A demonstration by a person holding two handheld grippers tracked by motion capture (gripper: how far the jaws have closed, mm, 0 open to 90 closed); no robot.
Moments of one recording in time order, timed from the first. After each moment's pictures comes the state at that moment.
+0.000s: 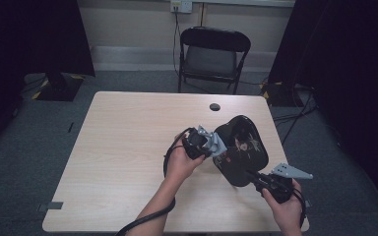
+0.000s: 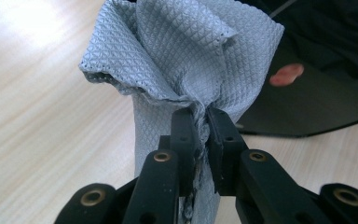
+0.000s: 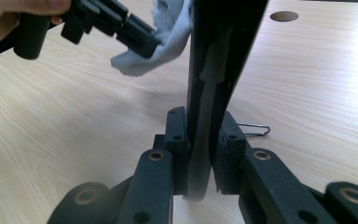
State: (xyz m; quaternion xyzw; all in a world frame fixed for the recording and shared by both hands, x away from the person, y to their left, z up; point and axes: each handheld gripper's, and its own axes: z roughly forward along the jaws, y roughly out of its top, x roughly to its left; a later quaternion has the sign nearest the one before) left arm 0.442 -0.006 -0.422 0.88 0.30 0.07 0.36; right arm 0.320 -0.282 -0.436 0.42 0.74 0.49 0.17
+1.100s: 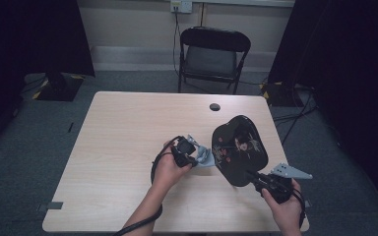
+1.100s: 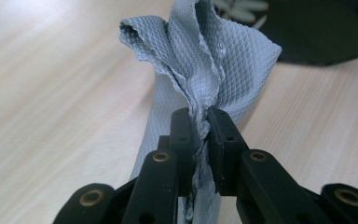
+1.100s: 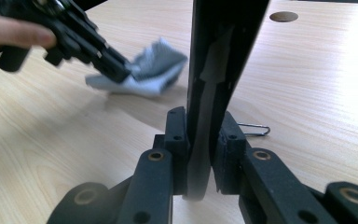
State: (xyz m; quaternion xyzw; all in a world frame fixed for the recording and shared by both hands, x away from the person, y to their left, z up) left arm 0.432 0.034 -0.430 0.89 0.31 0.06 0.32; right arm 0.319 -0.280 -0.436 0.42 0.74 0.49 0.17
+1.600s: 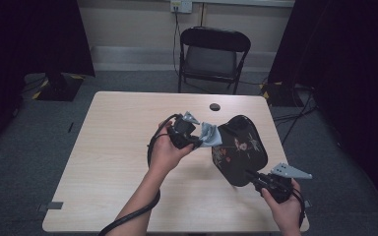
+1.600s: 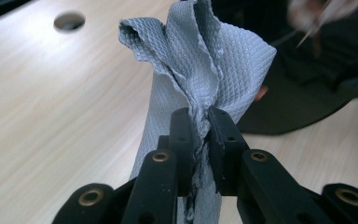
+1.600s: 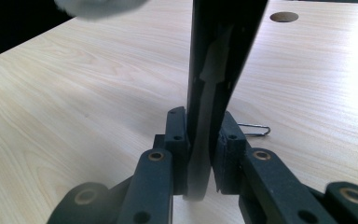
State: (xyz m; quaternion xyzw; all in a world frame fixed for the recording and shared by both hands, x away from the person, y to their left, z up) left arm 0.435 0.030 -0.344 0.86 0.29 0.08 0.40; right arm 0.320 -0.280 -0.436 0.42 0.74 0.49 0.17
